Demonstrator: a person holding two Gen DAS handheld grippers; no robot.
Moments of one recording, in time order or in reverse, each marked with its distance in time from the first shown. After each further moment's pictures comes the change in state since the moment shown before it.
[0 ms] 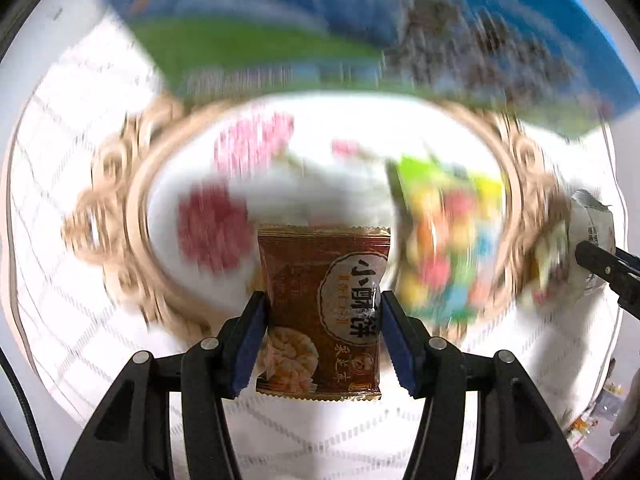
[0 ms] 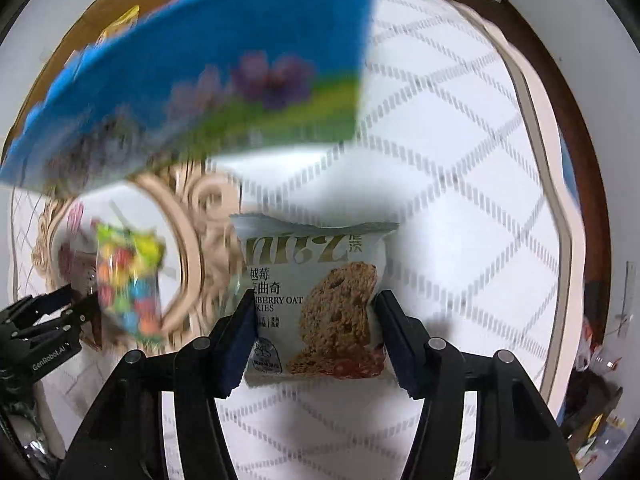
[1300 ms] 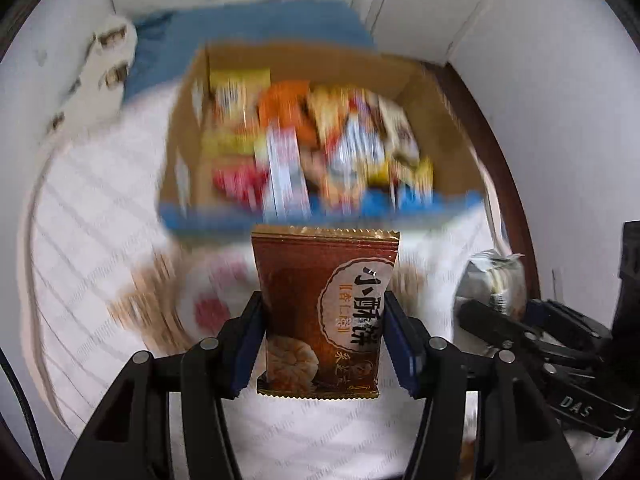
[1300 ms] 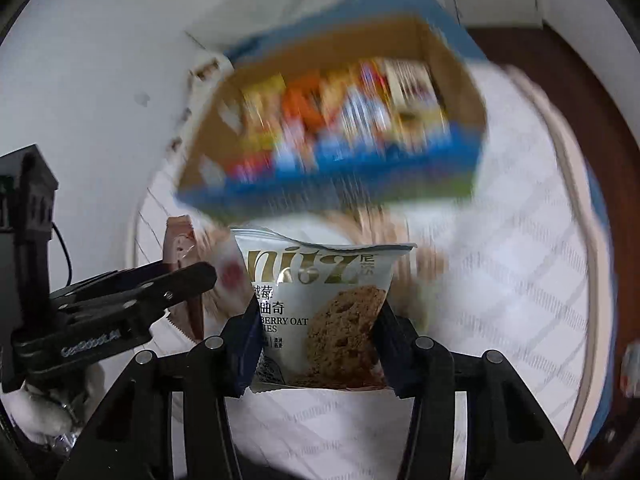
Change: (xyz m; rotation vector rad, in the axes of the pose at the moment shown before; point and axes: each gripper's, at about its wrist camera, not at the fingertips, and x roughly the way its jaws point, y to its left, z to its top) left arm -0.182 -0.019 0.059 0.071 -0.263 -0.188; right arm -0.128 0.056 -0.003 -0.040 -0.231 0.310
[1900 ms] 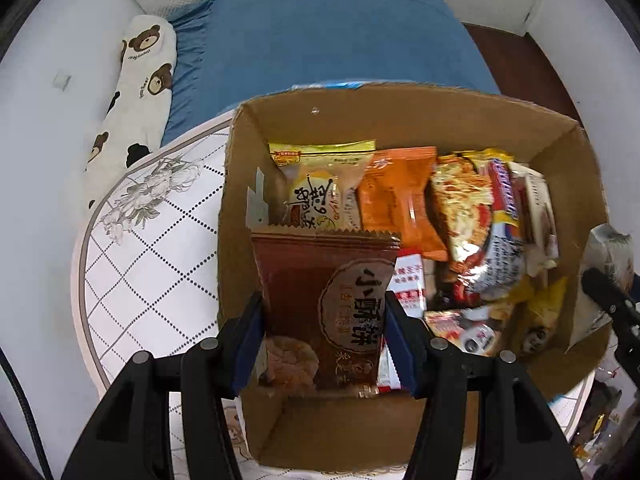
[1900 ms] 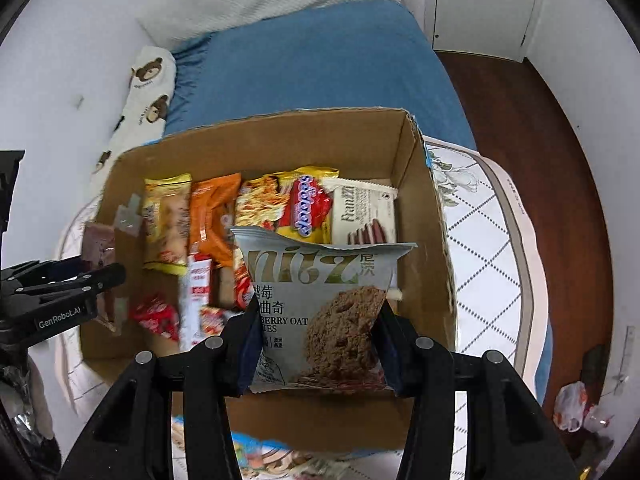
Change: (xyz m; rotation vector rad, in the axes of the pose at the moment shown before) left arm 0.109 0.071 0.146 -0.024 0.178 0.294; right arm 0.089 -0.014 0.186 -0.048 0.063 -0.268
